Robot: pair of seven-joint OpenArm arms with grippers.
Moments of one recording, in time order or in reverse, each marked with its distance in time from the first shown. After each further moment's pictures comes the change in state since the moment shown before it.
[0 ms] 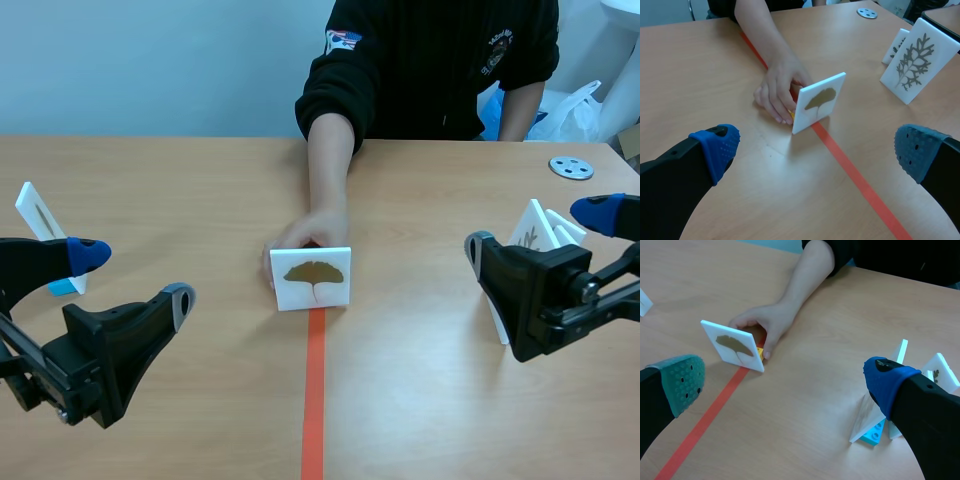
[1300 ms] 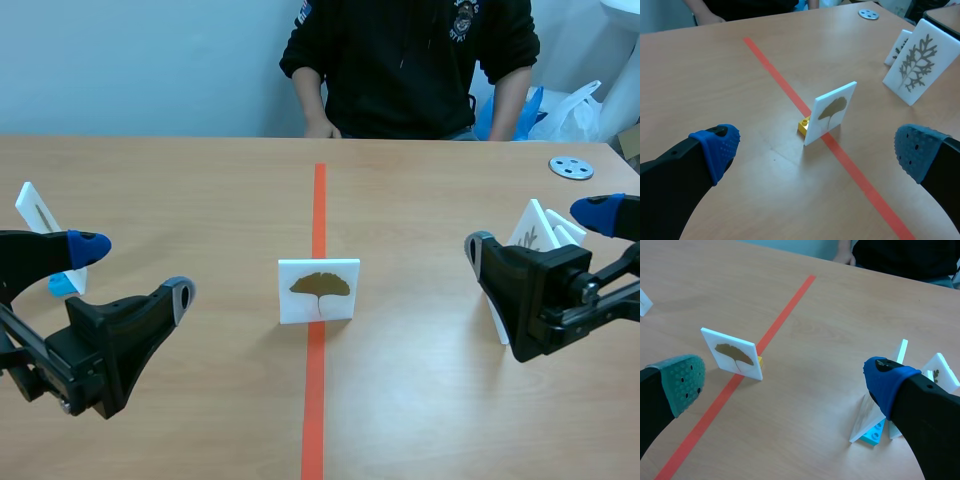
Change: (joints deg) left arm -1.7 0.0 0.0 -1.2 1.6 0.0 0.0; right arm 0.0 0.0 0.0 0.0 0.0 0.0 0.0
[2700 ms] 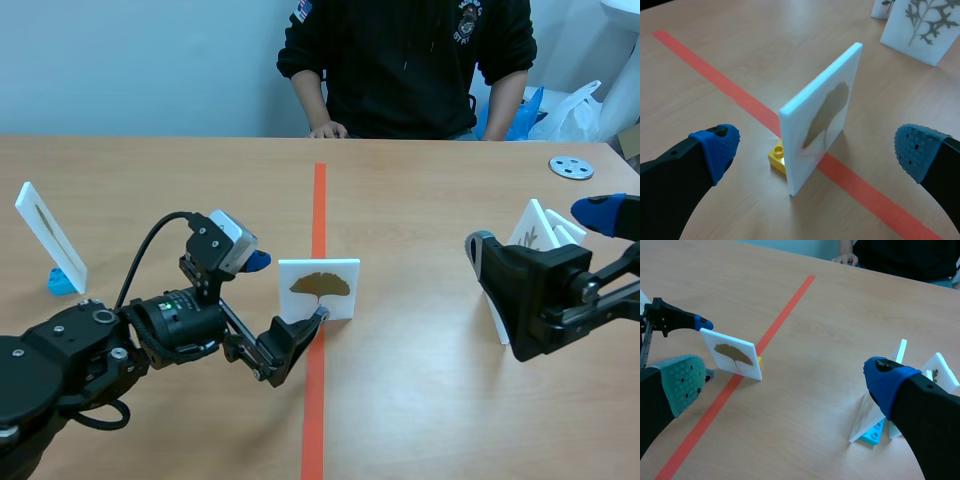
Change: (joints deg) left arm -43.3 10.8 33.5 -53.9 23.8 1.1 -22.8; right arm 0.0 0.0 0.0 0.0 0.0 -0.2 0.0
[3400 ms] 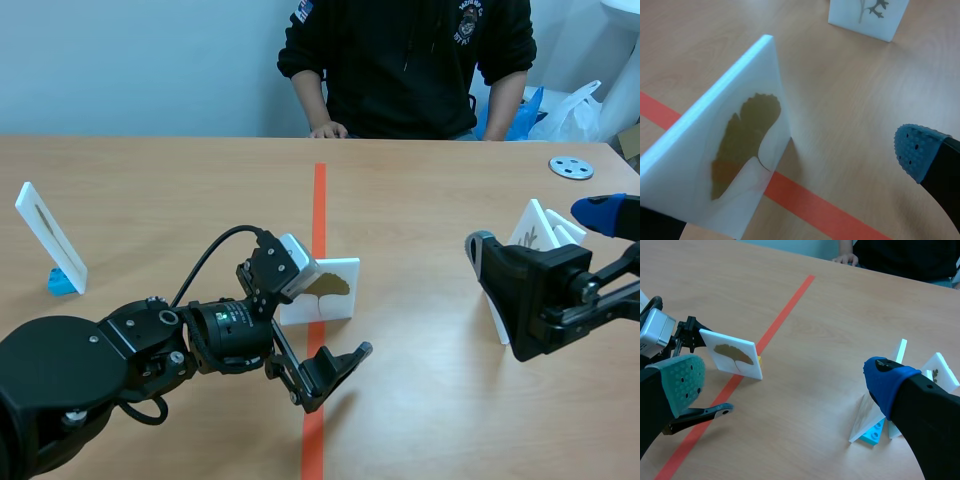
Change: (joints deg) left arm -7.4 2.6 14.3 -8.0 0.6 1.6 -0.9; right arm 0.0 0.0 0.0 0.0 0.0 0.0 0.0
